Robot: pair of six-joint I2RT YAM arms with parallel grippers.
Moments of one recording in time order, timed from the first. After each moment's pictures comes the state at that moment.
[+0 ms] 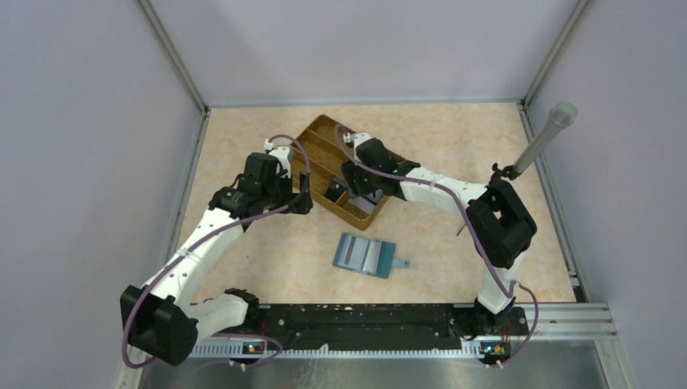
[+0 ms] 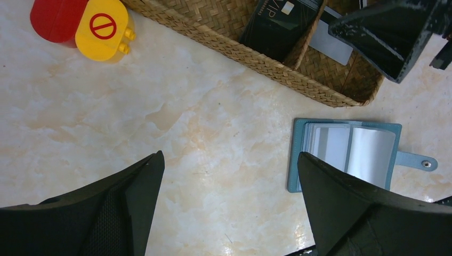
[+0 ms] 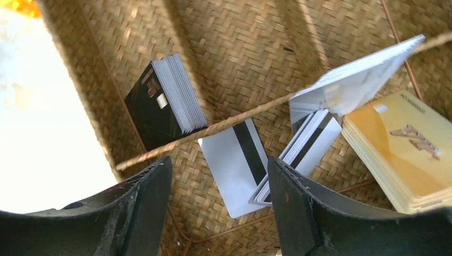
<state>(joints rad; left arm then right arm) -0.37 1.13 0.96 -0.63 0.06 -0.26 0.75 1.84 1.32 -0.23 0.10 0.24</state>
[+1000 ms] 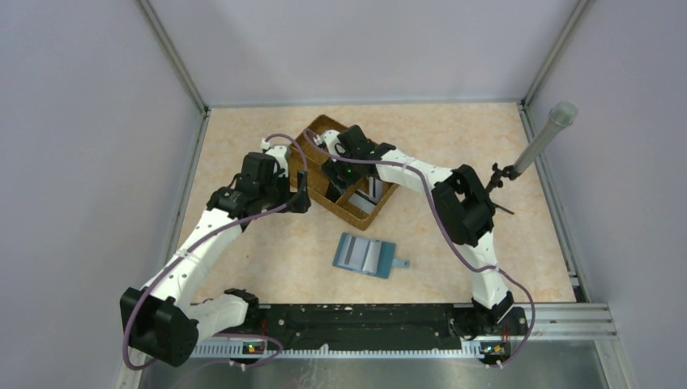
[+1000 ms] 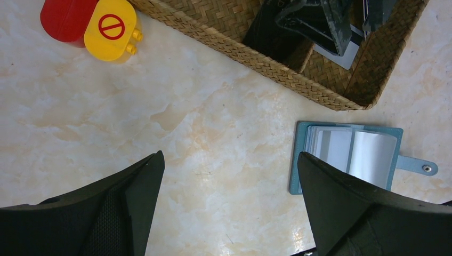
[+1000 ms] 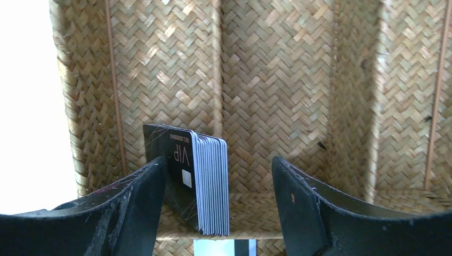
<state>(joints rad) -0.35 1.12 0.96 -0.63 0.06 -0.26 0.73 2.16 1.71 -0.40 -0.14 -0.16</state>
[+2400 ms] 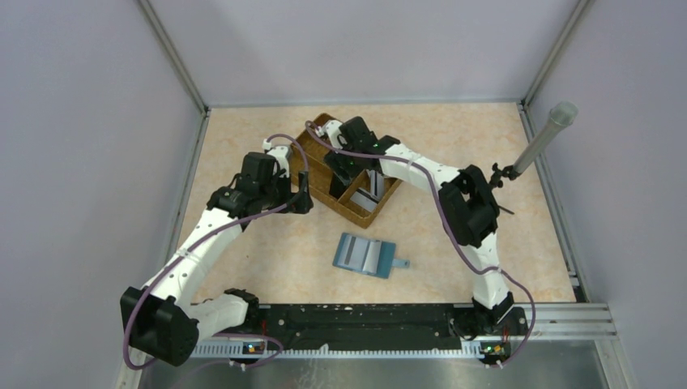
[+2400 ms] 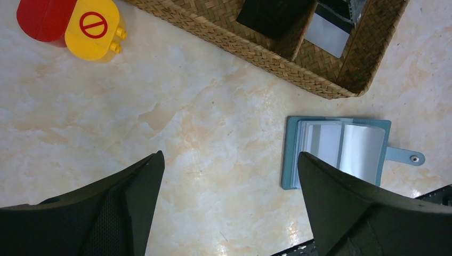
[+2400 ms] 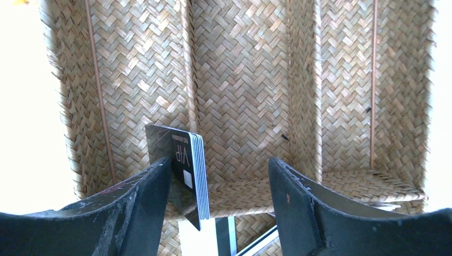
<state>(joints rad) -0.34 1.12 0.96 -0.63 0.11 -0.26 0.71 2.14 1.77 -0.45 -0.04 -0.18</state>
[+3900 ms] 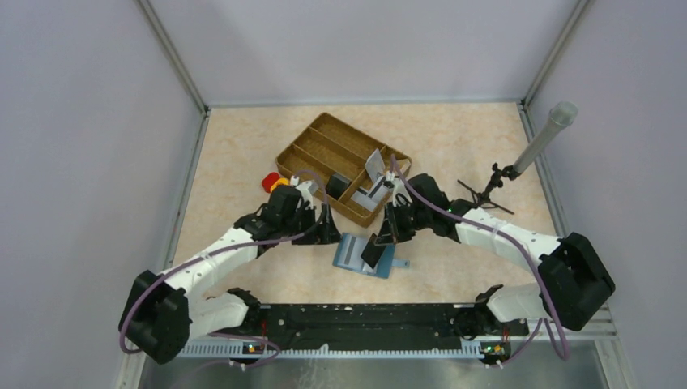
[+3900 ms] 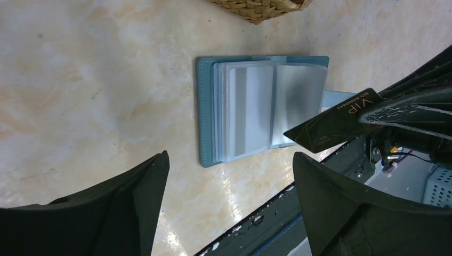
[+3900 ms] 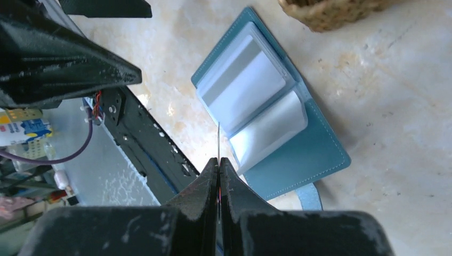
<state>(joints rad) -0.52 1.10 0.63 -0.33 0.33 -0.56 0.69 1.31 0.79 -0.29 -0.46 0.47</state>
